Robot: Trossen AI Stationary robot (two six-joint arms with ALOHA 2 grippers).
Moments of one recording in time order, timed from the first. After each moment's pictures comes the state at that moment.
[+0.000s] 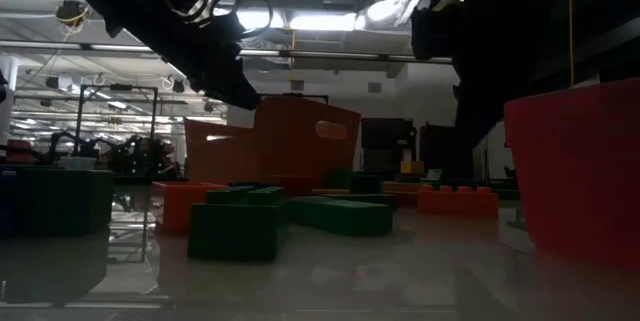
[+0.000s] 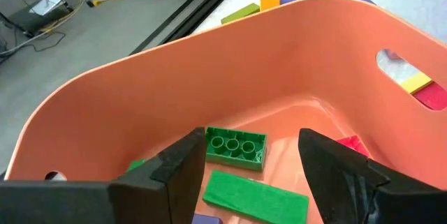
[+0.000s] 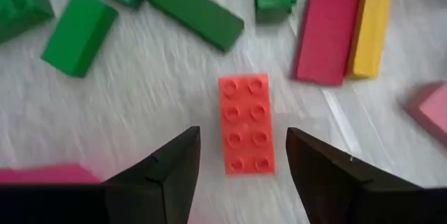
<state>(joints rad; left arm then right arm) 0.22 1.22 0.57 0.11 -0.35 -0.01 0.27 1.60 0.99 -0.54 0.11 0.65</state>
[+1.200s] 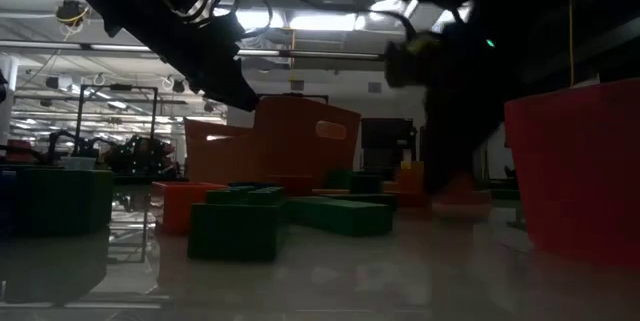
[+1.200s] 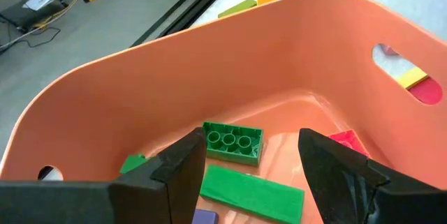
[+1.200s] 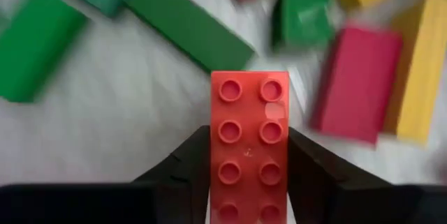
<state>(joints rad) 0.21 1.21 0.57 0.09 -0.34 -0.03 0.27 1.76 1.05 -0.44 0.17 0.53</state>
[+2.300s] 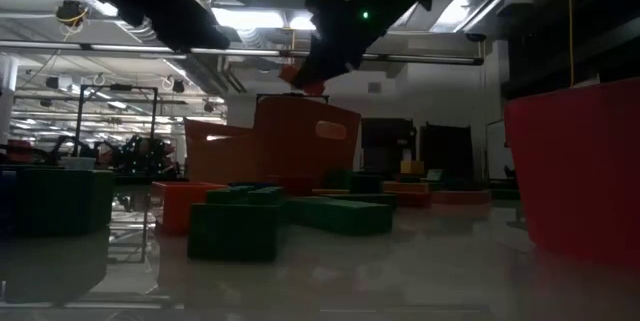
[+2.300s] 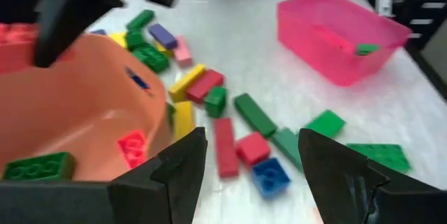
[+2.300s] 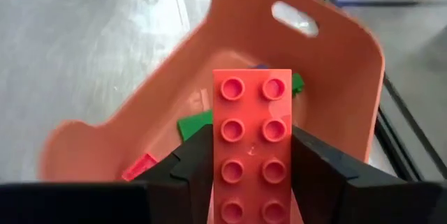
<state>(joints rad) -0.31 1.04 0.57 -0.02 -0.34 -0.15 -0.15 1.79 1.36 -0.22 0.15 -0.11</state>
